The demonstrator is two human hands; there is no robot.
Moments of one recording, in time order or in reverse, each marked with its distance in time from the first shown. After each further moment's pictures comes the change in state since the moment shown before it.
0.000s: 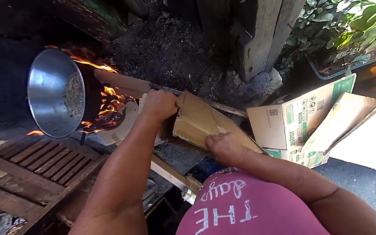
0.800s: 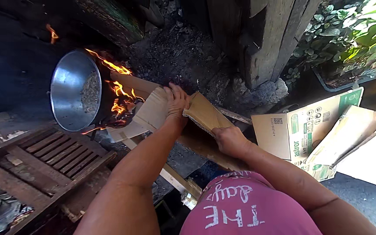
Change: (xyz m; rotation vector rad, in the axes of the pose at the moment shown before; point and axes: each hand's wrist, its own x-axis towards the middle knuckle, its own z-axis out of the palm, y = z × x) left_hand 0.029 0.022 0.071 0.333 0.374 -0.165; right_hand 0.019 0.019 -0.029 0.164 -0.076 0.119
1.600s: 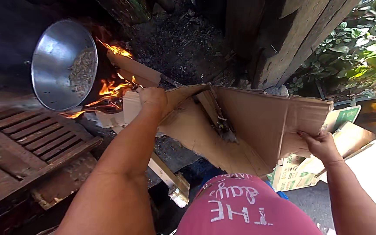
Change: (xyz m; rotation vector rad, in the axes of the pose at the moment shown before) left_hand -0.002 -0.079 0.020 -0.267 -0.531 -0.395; right_hand -0.145 0.199 -0.017 0.429 0.656 0.380
